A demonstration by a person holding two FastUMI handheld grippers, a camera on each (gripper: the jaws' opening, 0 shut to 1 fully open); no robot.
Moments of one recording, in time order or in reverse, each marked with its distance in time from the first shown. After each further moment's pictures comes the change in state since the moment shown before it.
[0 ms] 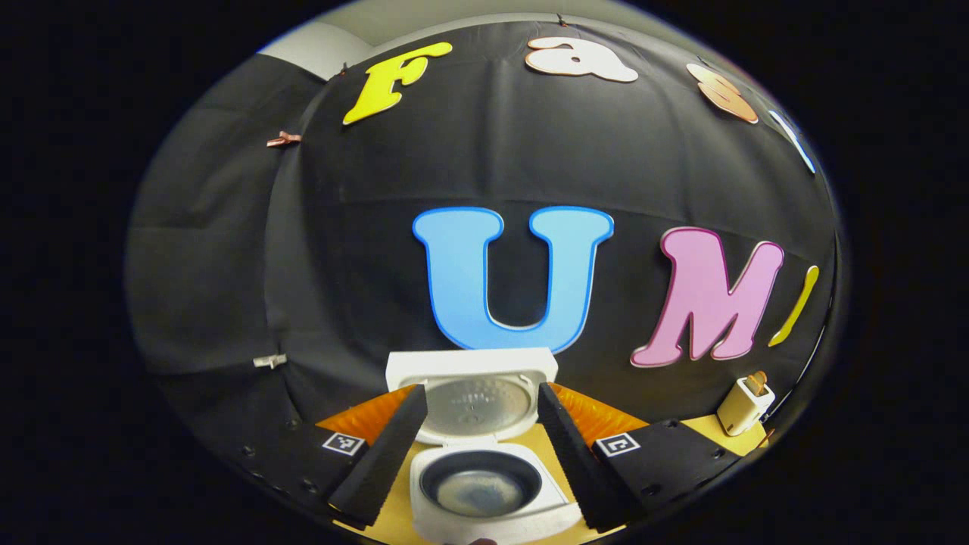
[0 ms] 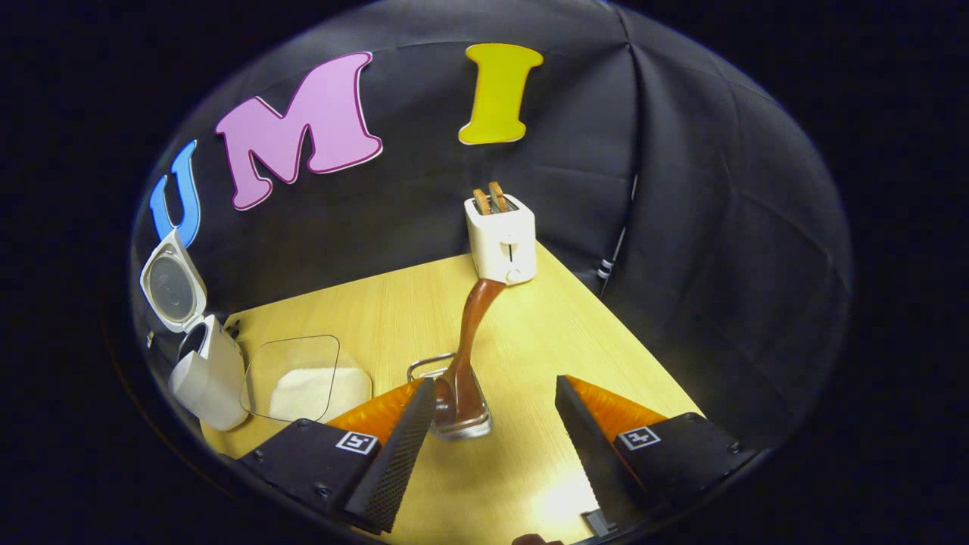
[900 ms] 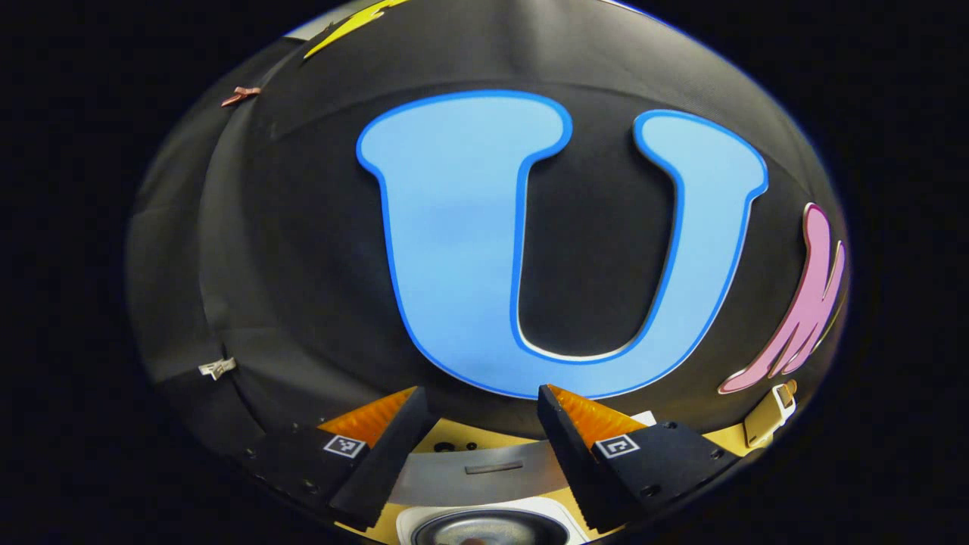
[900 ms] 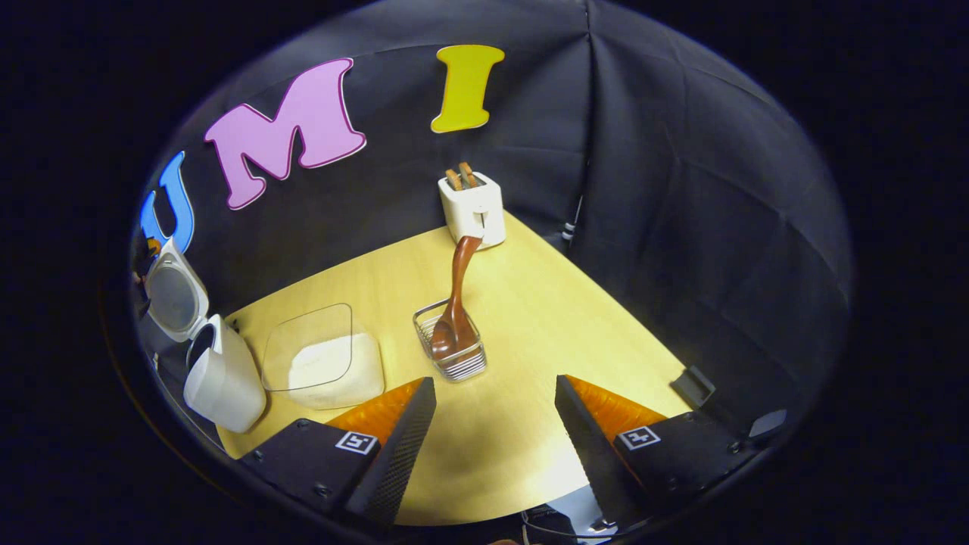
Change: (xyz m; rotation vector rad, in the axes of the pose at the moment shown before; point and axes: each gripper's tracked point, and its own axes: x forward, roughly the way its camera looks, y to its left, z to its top) left arm 0.204 0.023 -0.049 -0.055 0.189 0.020; right arm -0.074 0.017 -0.037 0.054 0.110 -0.060
